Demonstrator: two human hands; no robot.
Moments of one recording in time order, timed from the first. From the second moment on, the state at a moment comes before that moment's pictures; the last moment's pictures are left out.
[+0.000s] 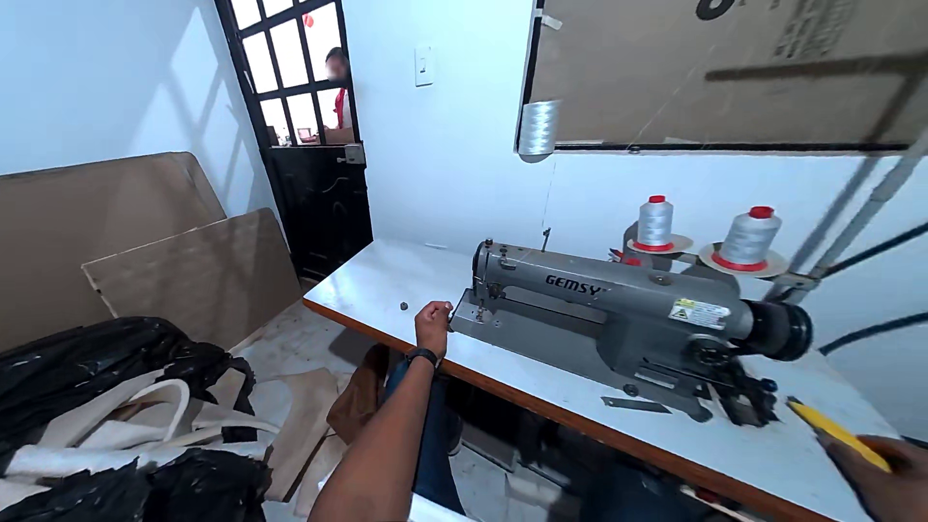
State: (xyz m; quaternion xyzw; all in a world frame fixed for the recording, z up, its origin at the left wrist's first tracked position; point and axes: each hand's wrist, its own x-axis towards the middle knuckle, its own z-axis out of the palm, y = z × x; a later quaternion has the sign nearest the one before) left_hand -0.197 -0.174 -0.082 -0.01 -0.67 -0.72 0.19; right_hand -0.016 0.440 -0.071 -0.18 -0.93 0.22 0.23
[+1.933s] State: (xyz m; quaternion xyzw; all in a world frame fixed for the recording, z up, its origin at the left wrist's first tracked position) left_hand -0.179 -0.174 -0.066 -0.02 -0.69 -0.71 0.16; right_hand -0.014 0.437 -0.074 -0.19 -0.93 0.23 0.23
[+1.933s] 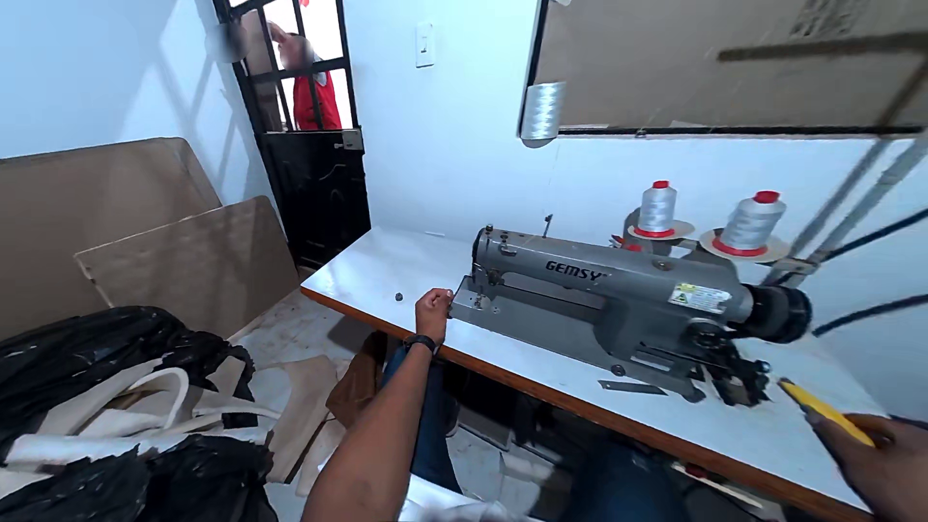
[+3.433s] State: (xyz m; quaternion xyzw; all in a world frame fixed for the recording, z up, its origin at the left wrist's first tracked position) left_hand -0.190 -0.168 -0.073 -0.06 -0.67 -0.71 0.21; right_hand -0.016 0.423 -0.071 -0.25 -0.90 0.19 0.31
